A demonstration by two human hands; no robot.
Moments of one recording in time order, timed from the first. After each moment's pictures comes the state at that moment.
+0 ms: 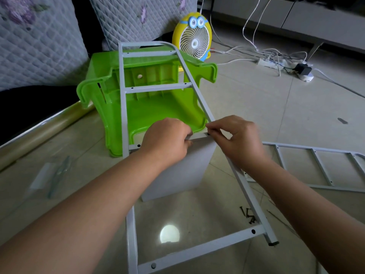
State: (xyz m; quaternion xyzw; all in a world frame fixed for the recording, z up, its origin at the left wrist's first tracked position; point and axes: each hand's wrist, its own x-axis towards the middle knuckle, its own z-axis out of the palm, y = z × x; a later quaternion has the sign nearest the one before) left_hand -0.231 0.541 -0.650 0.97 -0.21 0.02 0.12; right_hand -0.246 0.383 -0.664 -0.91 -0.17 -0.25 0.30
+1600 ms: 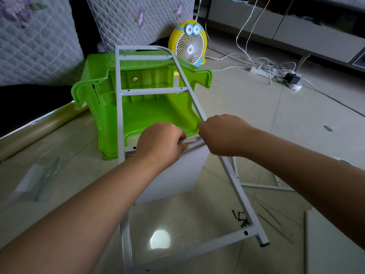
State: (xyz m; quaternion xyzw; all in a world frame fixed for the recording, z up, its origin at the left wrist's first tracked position) left_hand -0.232 0.544 -0.655 0.96 -0.19 0.03 0.19; right_hand -0.230 0.400 -0.614 -0.96 -0.21 0.09 -0.15
